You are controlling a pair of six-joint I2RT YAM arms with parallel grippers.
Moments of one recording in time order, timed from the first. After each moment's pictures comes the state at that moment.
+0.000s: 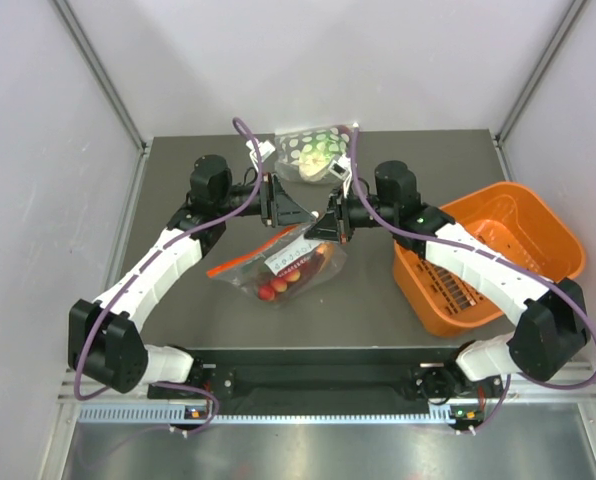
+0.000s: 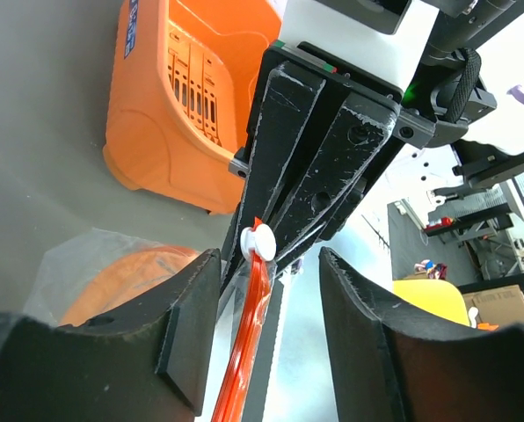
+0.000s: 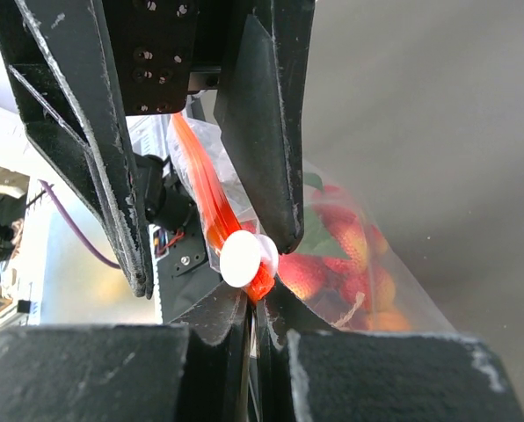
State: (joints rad) left arm -0.39 1.34 1.08 0.11 1.03 -0.72; right arm 0.63 1.39 1.13 -0.07 -0.78 0.32
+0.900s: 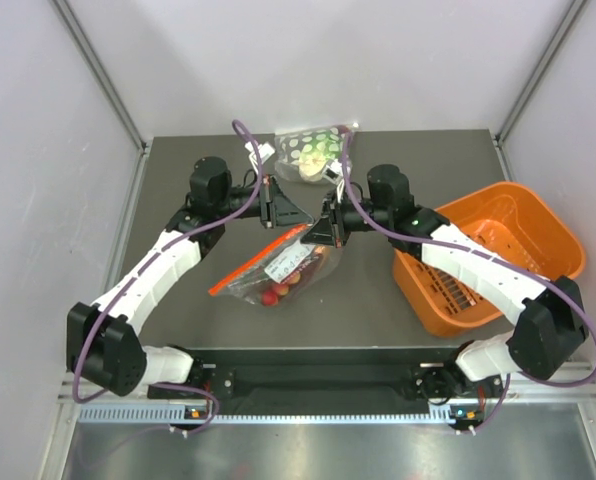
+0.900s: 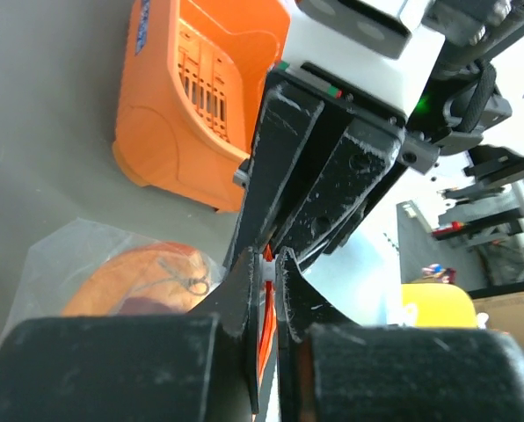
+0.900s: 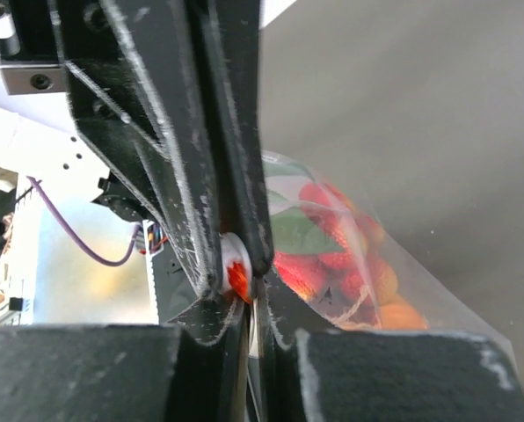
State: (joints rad) left arm -0.39 1.32 1.07 0.09 1.01 -0.70; right arm 0.67 1.40 1.13 -0.09 -0.73 0.31
